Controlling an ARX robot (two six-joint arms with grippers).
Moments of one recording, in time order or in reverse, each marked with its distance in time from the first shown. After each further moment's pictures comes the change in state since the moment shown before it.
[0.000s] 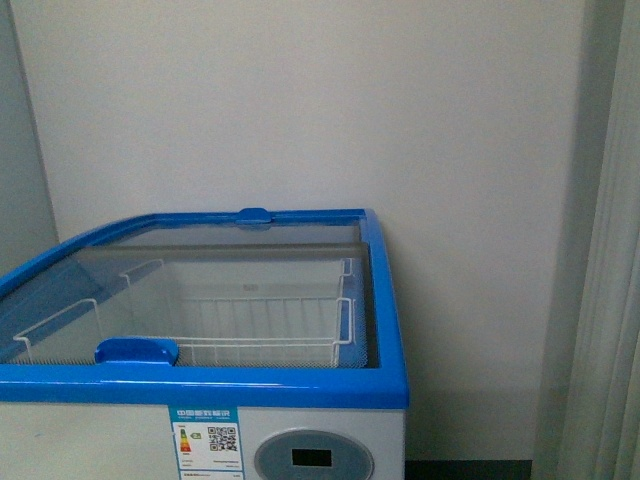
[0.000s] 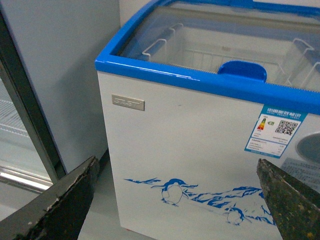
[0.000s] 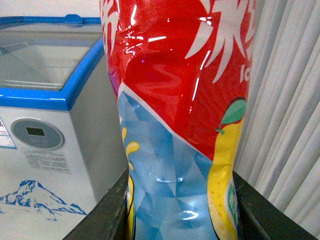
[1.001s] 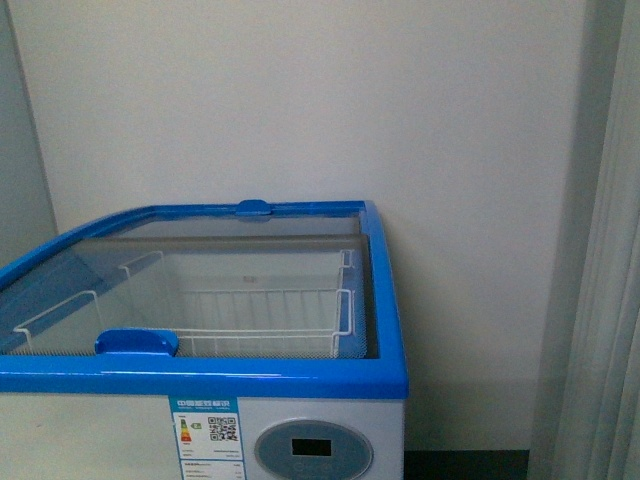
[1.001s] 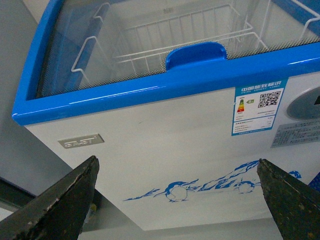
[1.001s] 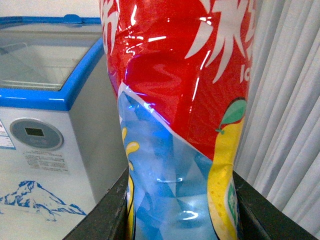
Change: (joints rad) left arm 0.171 0.843 0.307 0.384 0.413 0.351; right arm 0.000 0.000 0.000 0.000 0.002 0.000
